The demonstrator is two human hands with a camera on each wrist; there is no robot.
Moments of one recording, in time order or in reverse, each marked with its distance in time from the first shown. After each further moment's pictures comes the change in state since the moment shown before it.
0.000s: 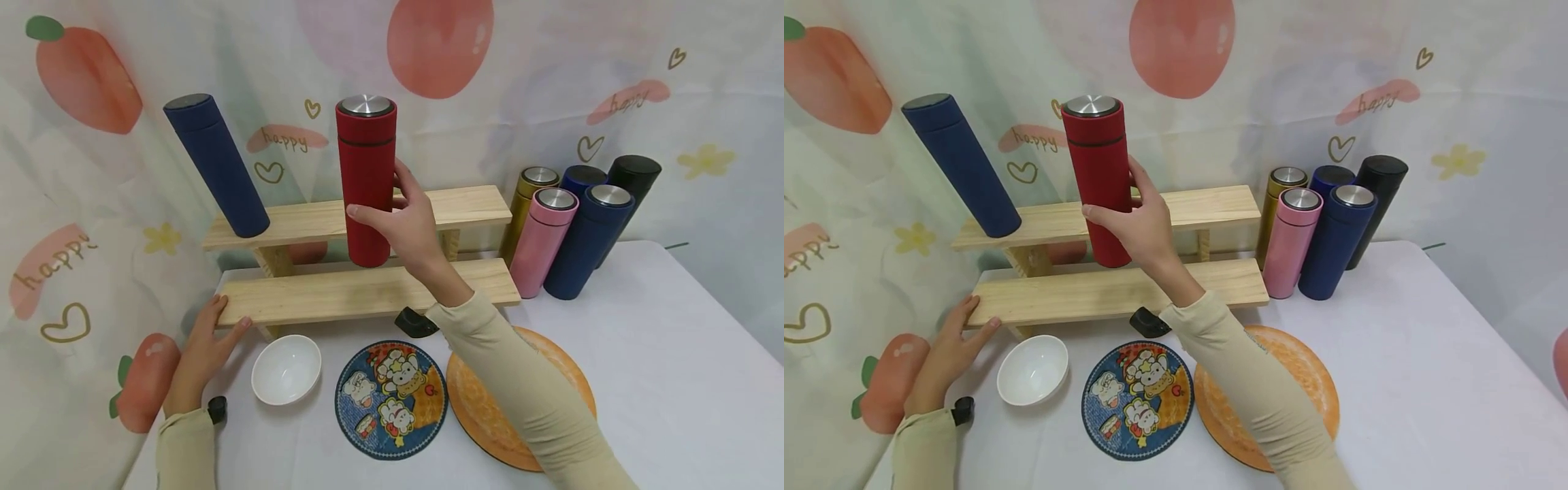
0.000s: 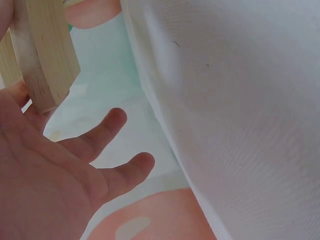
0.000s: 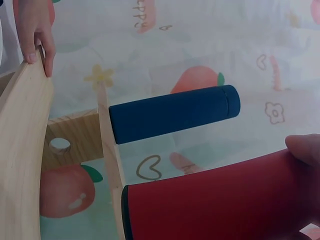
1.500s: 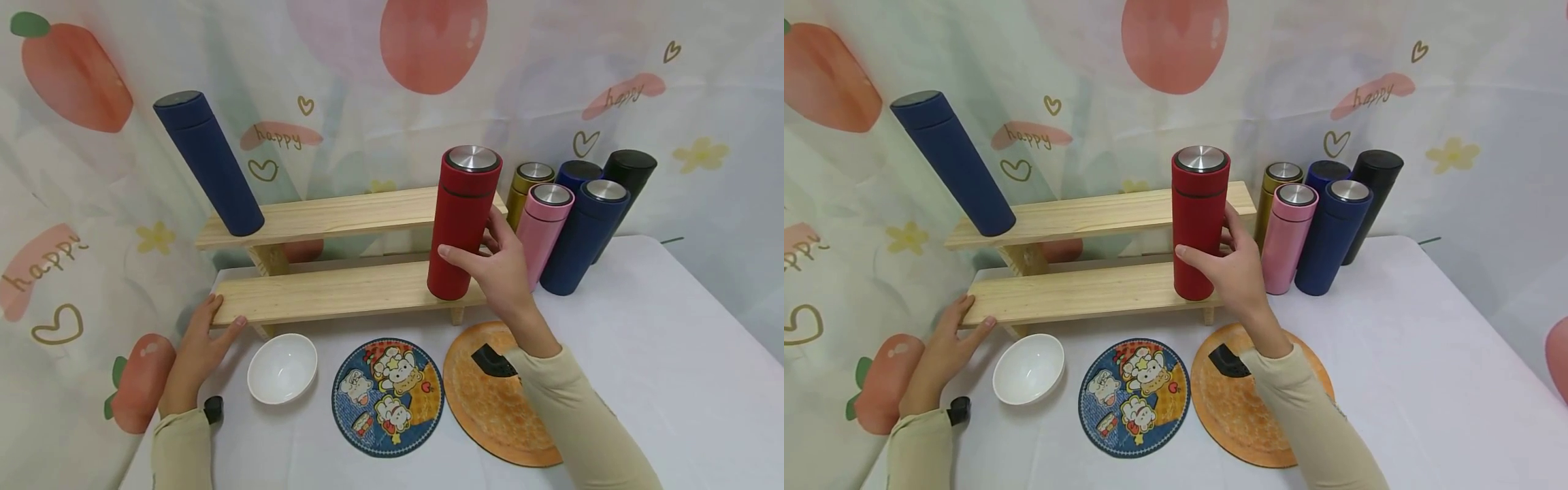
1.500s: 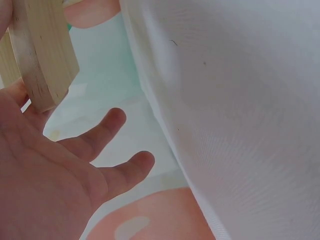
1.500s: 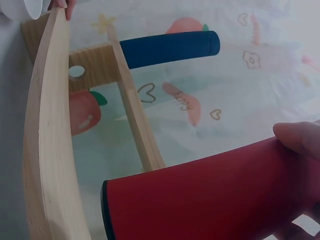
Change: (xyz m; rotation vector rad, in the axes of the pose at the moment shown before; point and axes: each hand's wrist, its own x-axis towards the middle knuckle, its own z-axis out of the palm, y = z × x) left_hand -0.001 0.005 -0.001 0.022 -0.006 -0.018; right_hand -0.071 0.012 -0.109 -0.237 0.148 0.080
